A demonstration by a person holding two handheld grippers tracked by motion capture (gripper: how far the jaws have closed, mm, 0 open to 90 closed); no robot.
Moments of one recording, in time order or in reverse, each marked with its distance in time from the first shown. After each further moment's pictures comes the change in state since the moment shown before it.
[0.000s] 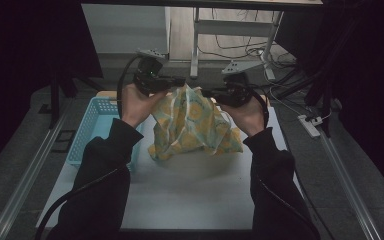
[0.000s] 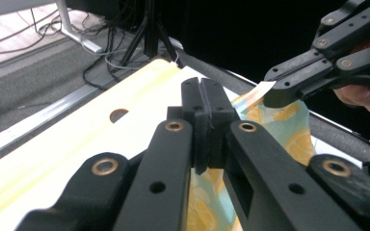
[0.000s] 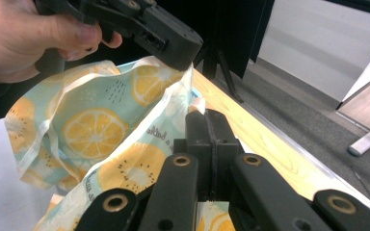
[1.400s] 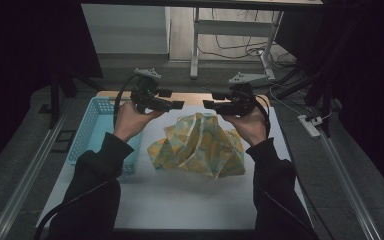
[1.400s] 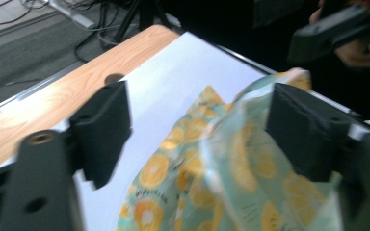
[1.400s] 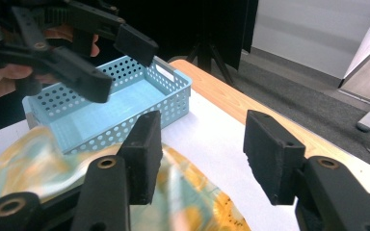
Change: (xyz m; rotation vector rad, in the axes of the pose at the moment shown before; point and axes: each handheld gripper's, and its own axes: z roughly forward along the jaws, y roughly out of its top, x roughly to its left) left arm 0.009 -0.049 0.004 0.077 -0.002 0.000; right arm -0.012 -0.038 0.003 -0.020 -0.027 0.128
